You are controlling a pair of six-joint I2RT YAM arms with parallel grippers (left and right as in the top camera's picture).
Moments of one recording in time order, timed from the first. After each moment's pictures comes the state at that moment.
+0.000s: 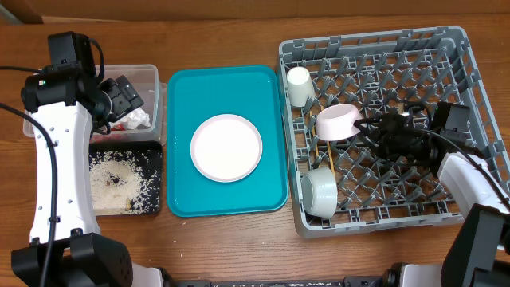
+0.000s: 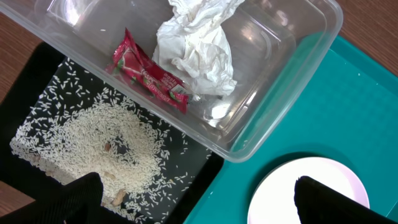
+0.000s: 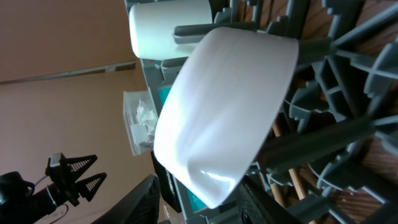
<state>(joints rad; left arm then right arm) 0.20 1.64 1.63 -1.19 -0.08 -0.44 -0.26 1.57 0.82 -0.28 -1.02 0.61</state>
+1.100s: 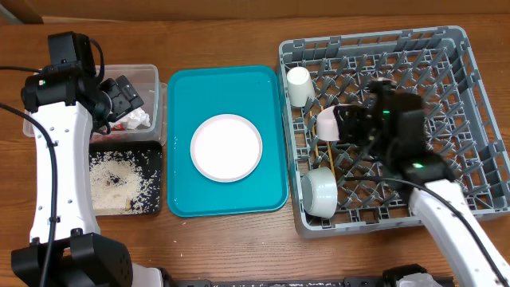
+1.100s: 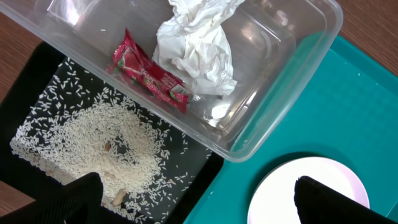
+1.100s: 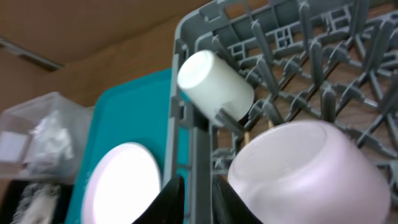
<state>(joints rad) 0.20 1.64 1.63 -1.19 -0.08 -0.44 0.21 1.26 0.85 -0.20 -0.22 0.46</state>
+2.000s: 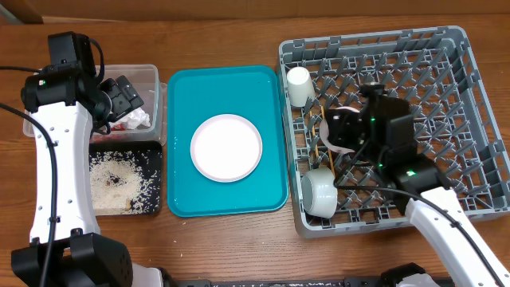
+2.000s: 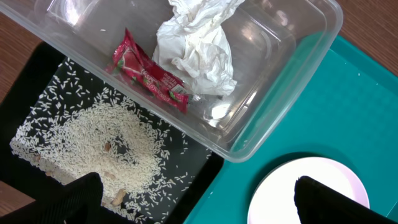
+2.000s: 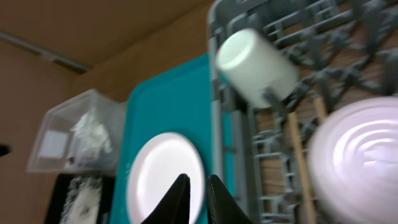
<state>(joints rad) 0.20 1.64 1.63 -1.19 -0.08 -0.44 0.31 1.20 0.85 -0.24 -0.23 0.63</state>
